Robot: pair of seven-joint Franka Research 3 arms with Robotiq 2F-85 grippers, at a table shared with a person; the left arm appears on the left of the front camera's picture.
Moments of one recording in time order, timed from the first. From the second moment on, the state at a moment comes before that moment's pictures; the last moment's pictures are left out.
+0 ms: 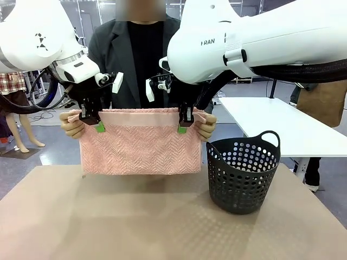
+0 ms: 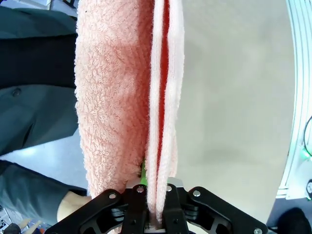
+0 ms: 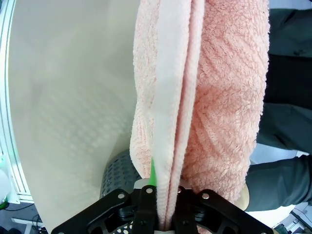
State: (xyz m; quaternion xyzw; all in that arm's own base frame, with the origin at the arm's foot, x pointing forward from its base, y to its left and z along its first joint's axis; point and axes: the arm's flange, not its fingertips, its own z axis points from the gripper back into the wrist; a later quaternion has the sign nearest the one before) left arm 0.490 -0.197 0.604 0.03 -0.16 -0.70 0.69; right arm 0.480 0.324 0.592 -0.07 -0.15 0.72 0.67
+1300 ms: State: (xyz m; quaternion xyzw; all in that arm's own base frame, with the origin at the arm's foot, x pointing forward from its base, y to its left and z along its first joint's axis) left arm 0.486 -0.199 0.621 0.03 -0.17 -0.71 0.68; right arm 0.476 0.322 0.619 -0.07 -0.17 0.72 0.67
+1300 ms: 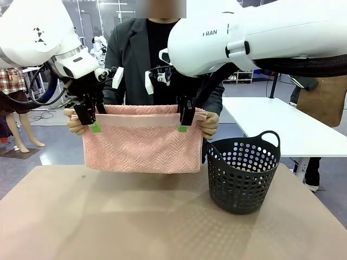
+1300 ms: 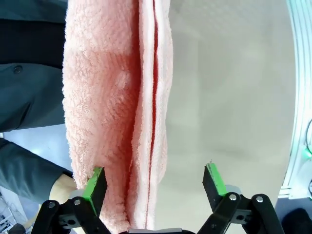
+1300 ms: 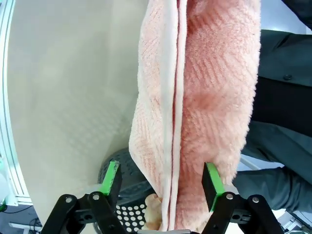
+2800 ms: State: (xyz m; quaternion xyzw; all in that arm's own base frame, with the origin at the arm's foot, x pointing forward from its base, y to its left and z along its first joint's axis) left arm 0.319 0.058 0.653 -0.13 -0.29 -0.39 0.86; right arm 0.350 0.027 0.614 0.12 -0.27 0.42 0.86
